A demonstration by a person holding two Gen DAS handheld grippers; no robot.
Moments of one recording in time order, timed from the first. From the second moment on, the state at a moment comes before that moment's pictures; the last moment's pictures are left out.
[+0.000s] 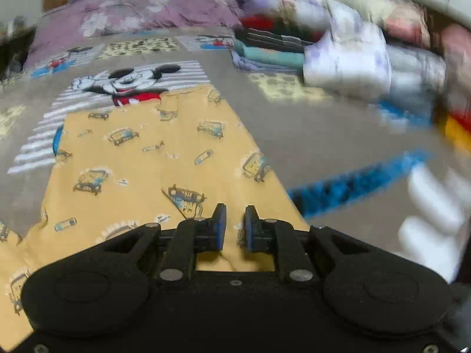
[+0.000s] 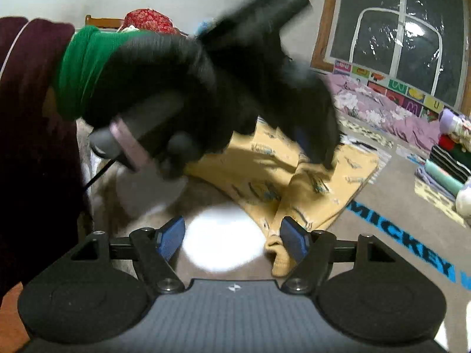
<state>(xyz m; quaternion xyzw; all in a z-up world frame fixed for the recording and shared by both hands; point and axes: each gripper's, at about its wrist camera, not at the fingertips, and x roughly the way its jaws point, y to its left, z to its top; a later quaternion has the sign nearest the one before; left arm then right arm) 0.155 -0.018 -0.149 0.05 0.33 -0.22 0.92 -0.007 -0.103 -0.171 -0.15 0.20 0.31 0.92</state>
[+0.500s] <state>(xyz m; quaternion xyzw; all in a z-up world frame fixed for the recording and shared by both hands) 0.125 0.123 -0.109 -0.16 0.29 -0.07 0.94 -0.023 -0.122 -0.153 -0.10 0.21 0.29 0.93</state>
